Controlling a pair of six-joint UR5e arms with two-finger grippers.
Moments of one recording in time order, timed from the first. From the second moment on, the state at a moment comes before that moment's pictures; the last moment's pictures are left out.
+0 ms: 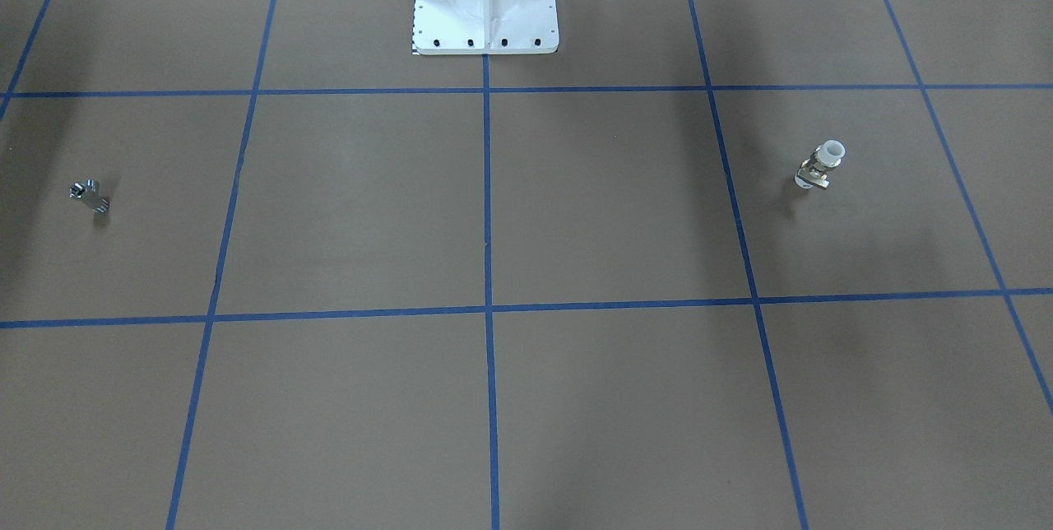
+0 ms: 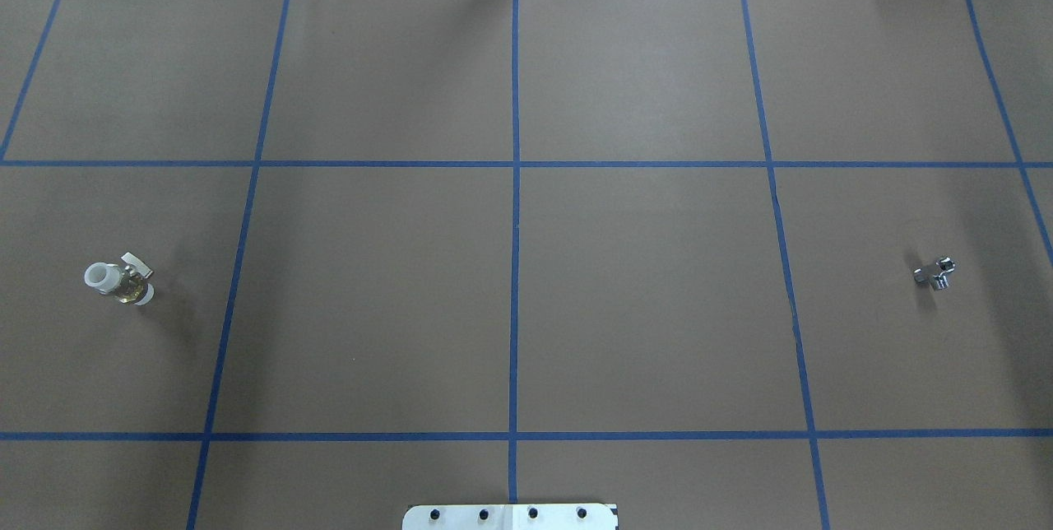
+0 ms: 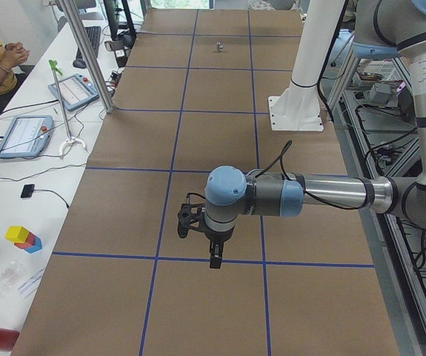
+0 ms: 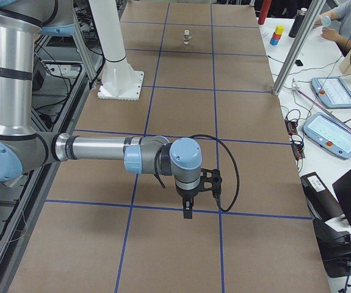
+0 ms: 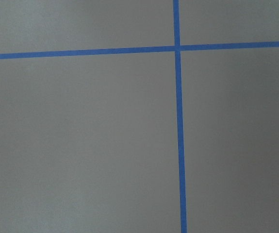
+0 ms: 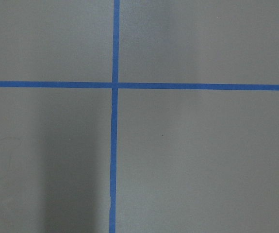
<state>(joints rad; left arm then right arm) -1.65 -1.30 -1.90 -1.56 -2.32 0.06 1.66 -1.70 1.75 -1.58 2.31 -0.04</state>
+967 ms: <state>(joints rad) -1.63 -1.32 -1.92 -1.60 -2.32 0.05 1.65 -1.70 1.75 -1.58 2.31 -0.04</state>
